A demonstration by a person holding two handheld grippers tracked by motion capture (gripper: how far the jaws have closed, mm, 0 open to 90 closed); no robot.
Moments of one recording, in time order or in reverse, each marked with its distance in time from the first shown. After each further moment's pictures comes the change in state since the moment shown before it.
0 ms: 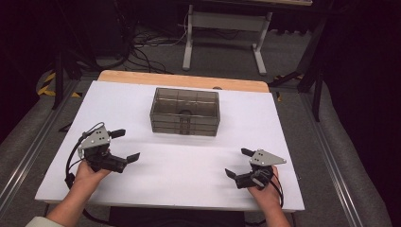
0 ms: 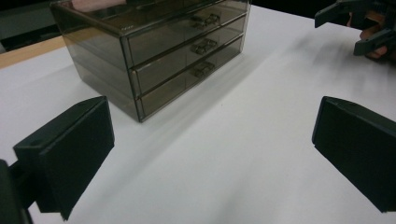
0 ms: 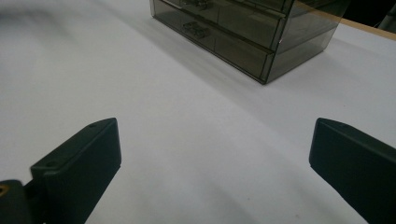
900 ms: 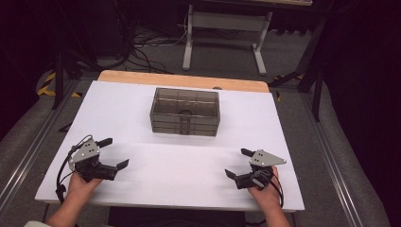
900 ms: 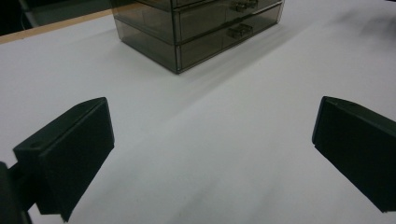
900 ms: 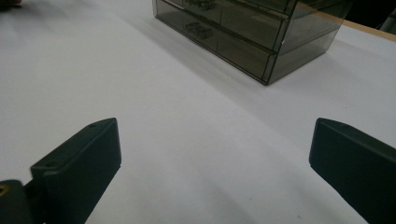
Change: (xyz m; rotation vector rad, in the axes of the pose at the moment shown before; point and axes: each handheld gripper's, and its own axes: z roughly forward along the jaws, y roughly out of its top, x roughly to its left) left arm 0.009 -0.050 -0.012 0.000 0.115 0.000; right arm 0.001 0.000 0.000 -0.001 0.006 -0.008
